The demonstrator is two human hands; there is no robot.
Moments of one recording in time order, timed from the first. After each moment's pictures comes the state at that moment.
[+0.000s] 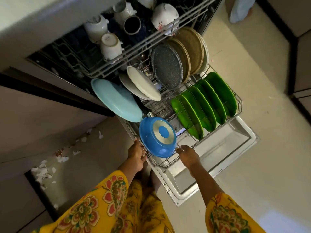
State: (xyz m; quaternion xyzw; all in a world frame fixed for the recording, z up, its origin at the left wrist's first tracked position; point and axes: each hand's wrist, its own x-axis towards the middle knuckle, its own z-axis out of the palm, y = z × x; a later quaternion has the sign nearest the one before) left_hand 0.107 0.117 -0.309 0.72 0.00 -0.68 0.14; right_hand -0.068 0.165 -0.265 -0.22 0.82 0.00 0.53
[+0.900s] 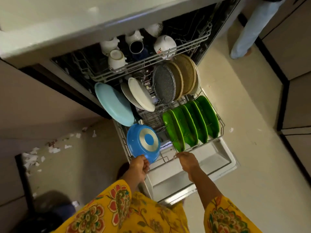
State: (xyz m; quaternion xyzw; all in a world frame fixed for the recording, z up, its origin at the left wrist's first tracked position) left_hand 0.022 0.157 -0.246 0.72 0.10 -0.65 0.21; right_hand -0.147 0.153 -0.216 -0.23 0.81 0.01 0.55
